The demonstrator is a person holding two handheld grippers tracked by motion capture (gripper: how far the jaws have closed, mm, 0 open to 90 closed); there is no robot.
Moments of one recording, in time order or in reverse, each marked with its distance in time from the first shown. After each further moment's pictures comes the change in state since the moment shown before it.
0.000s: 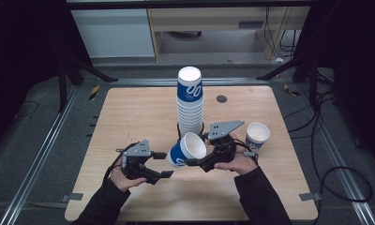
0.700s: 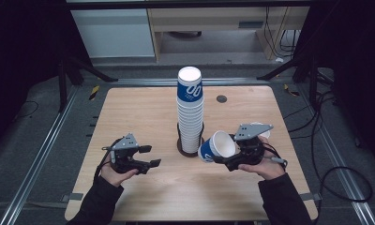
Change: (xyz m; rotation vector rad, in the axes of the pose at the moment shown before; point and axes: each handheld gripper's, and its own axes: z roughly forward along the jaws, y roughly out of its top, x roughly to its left) left arm 0.026 -0.014 -0.024 -0.011 0.191 -0.126; right arm -0.005 -0.030 -0.063 0.111 -0.265 0.064
